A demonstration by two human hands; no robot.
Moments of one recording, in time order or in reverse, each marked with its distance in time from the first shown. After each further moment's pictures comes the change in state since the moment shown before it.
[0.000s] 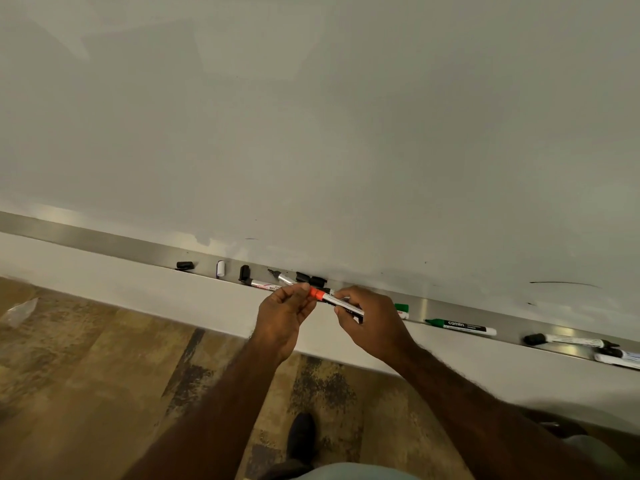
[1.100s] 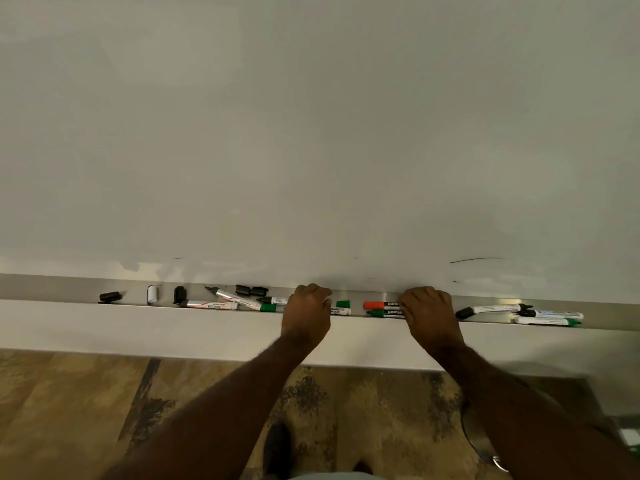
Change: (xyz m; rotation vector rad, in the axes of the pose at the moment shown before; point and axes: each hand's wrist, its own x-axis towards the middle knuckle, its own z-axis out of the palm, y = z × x) left_hand 0.024 -0.081 0.099 1.594 -0.258 0.732; right_hand -0.066 0.152 -0.115 -0.847 0.056 0.220
